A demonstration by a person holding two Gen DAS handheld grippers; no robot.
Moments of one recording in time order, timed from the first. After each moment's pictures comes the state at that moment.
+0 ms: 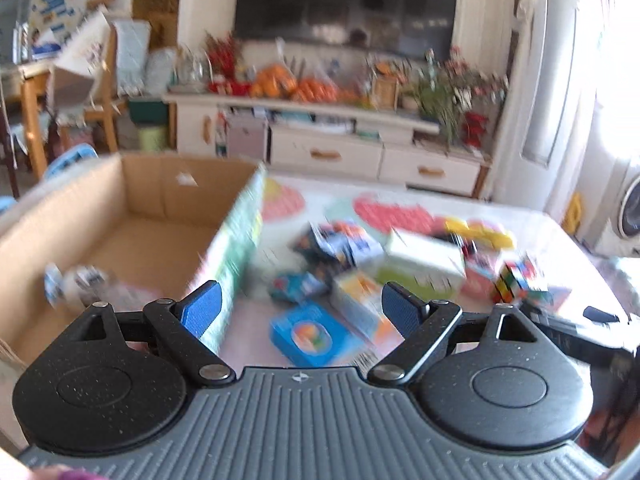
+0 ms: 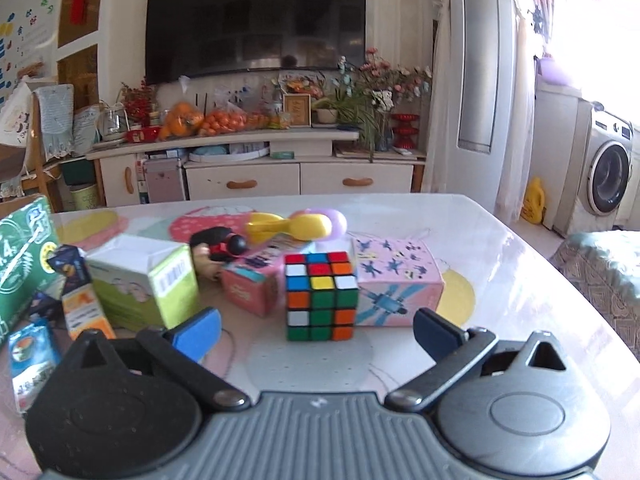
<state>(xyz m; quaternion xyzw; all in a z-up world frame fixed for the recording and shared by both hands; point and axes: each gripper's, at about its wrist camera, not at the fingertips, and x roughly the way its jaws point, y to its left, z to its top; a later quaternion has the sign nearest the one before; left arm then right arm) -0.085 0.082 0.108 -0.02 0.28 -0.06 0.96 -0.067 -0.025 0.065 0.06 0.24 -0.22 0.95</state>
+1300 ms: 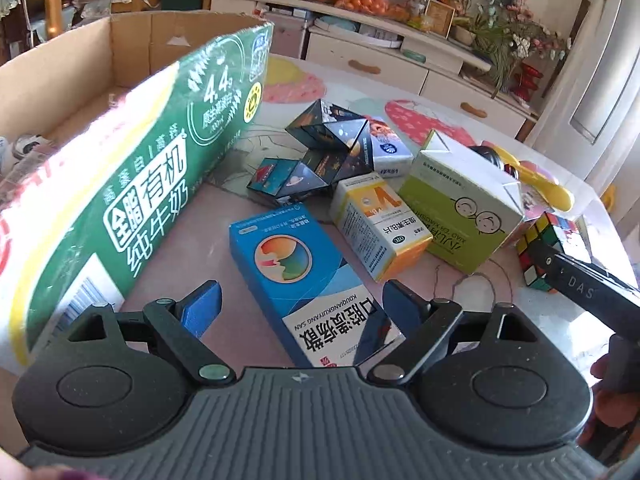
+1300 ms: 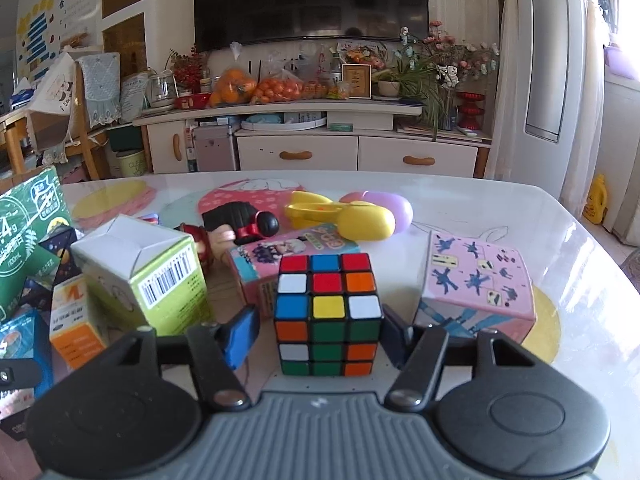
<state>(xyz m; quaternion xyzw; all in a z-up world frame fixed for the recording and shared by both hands) -0.028 0.055 0.048 -0.08 0.41 0.00 0.91 -0.009 -0.050 0.048 0.06 0.28 -0.12 0.95</state>
